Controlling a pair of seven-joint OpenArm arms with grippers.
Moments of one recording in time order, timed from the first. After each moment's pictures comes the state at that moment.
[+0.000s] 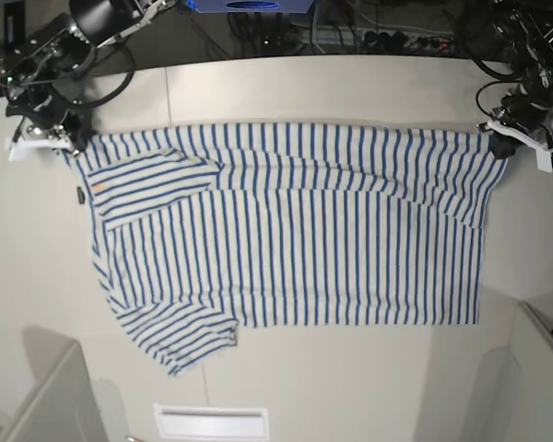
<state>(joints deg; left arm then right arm) 22.0 -14.2 -43.9 98.6 -37.2 -22.5 53.1 -1.8 -5.1 60.8 90.8 29.3 17.3 -70.0</state>
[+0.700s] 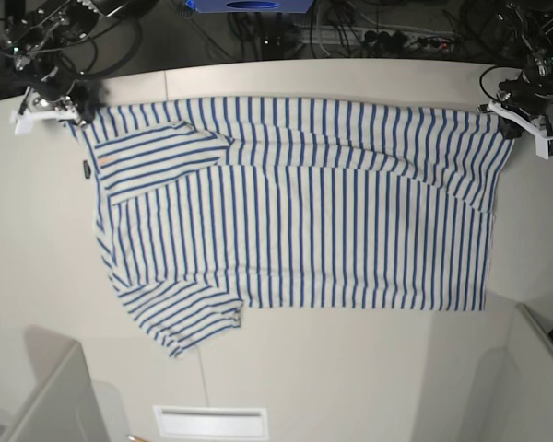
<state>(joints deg) 25.2 -14.0 -44.2 101.3 -28.3 -22.9 53.3 -9.4 -7.0 60.6 95.5 32.7 17.1 -71.0</state>
